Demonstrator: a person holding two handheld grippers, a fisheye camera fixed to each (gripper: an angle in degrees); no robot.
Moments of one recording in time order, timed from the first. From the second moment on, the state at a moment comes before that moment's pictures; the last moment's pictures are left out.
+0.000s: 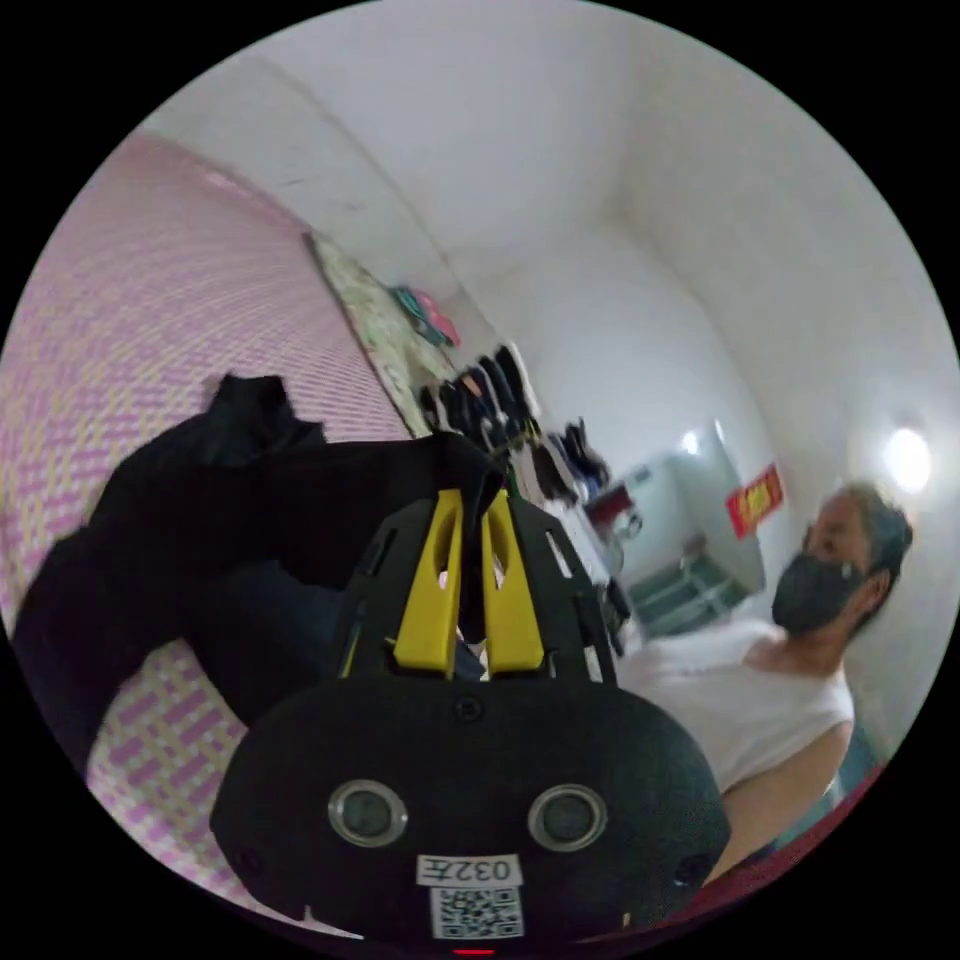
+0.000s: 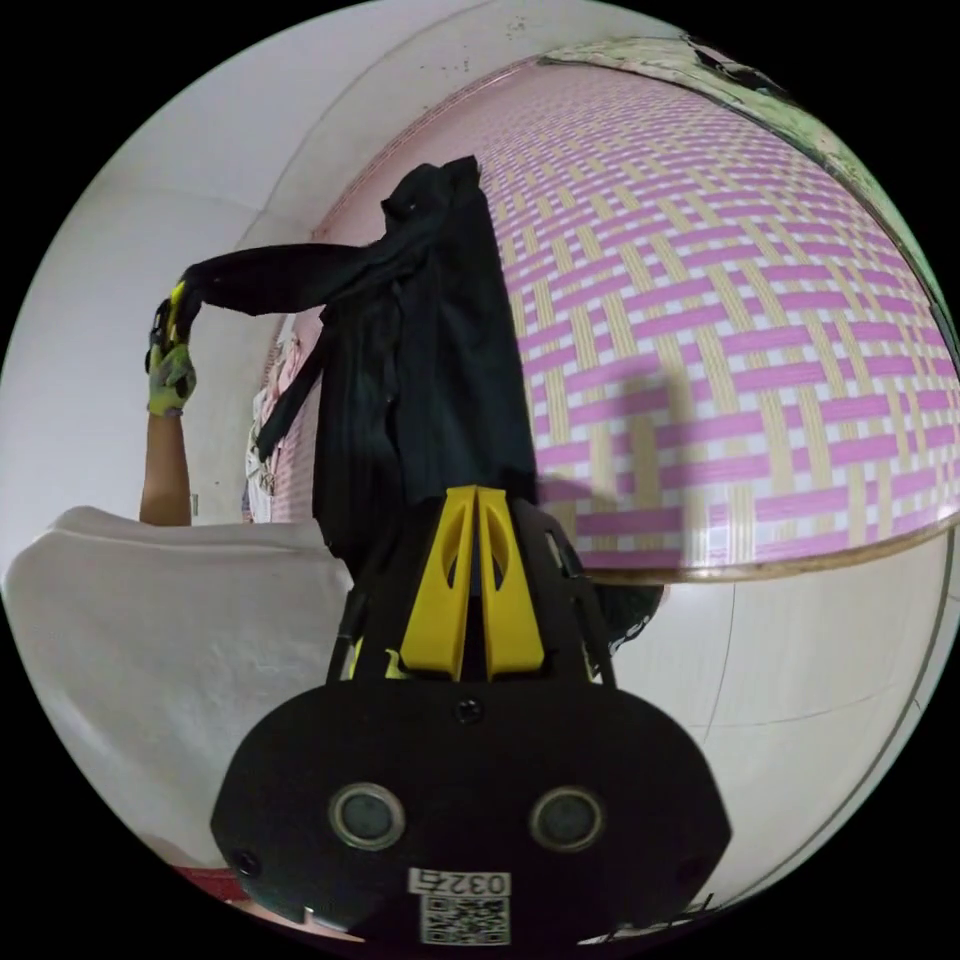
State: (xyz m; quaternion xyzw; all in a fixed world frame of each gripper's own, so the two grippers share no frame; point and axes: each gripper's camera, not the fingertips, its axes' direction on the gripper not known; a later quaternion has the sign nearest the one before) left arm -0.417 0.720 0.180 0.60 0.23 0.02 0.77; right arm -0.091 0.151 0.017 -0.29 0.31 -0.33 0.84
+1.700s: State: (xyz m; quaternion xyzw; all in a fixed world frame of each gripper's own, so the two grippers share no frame) left arm 0.067 0.535 0.300 0.38 0.08 -0.03 0.92; right arm -0.226 -0.249 0.510 -0.54 0.17 -0.31 0.77
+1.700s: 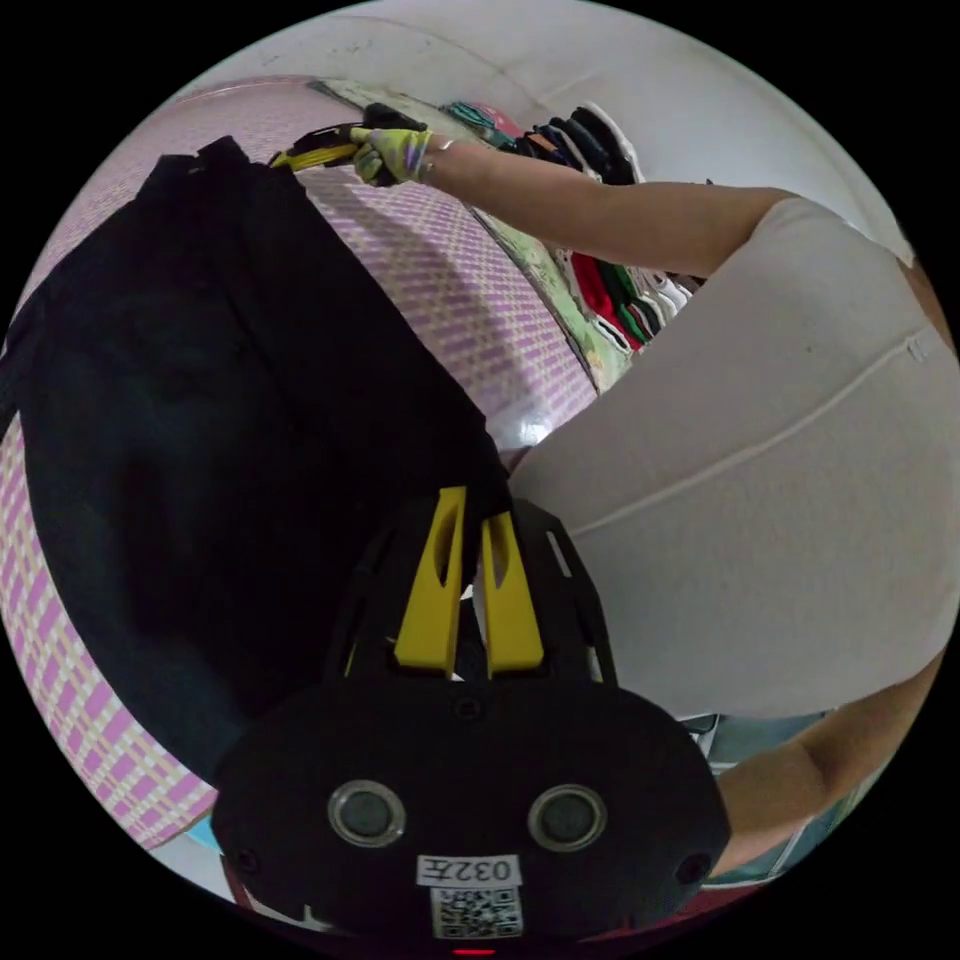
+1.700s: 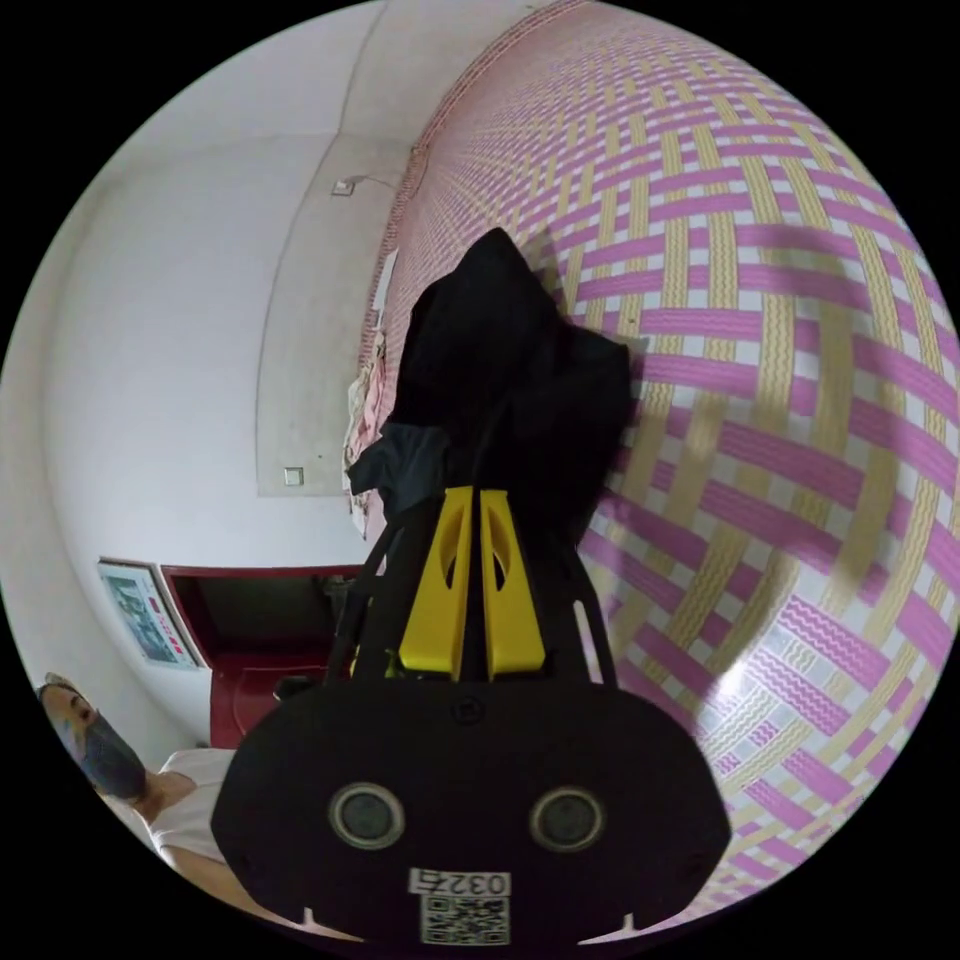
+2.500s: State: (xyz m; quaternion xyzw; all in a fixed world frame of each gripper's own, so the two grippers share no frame) left arm 0.195 0.421 0.326 0.28 -0.10 0.06 0.95; right arm -0.206 -0.152 0.334 -0.43 0.22 -0.38 0.78
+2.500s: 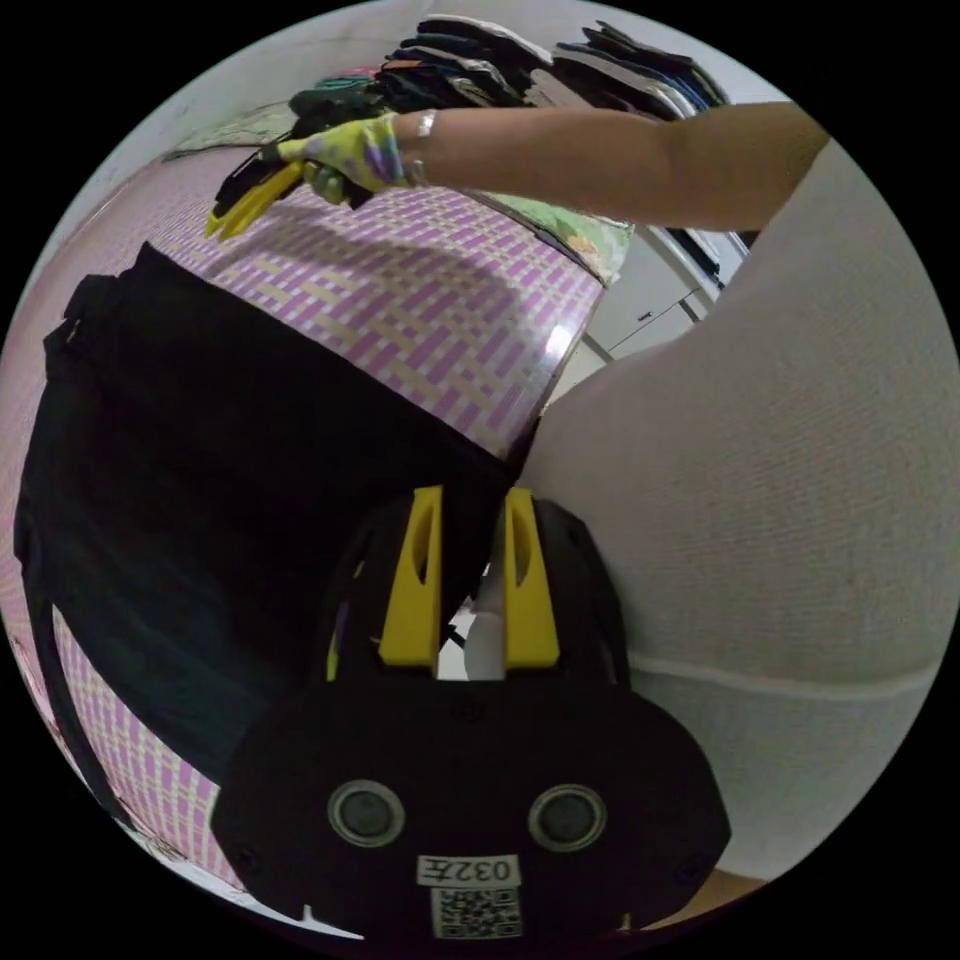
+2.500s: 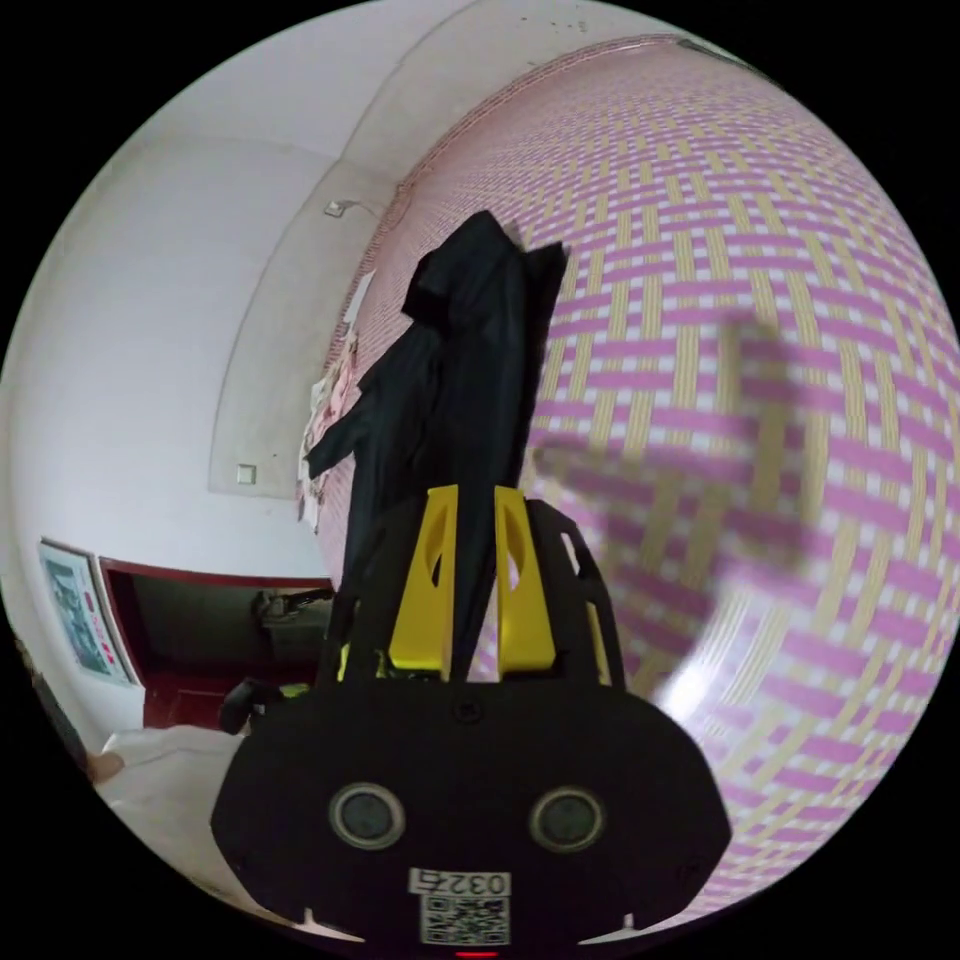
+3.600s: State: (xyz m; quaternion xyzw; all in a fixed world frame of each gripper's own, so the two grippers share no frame) left arm -0.005 0.701 0.524 0.50 0.09 -0.20 0.84; right arm -0.055 0.105 0.083 -0.50 0.25 -0.37 0.74
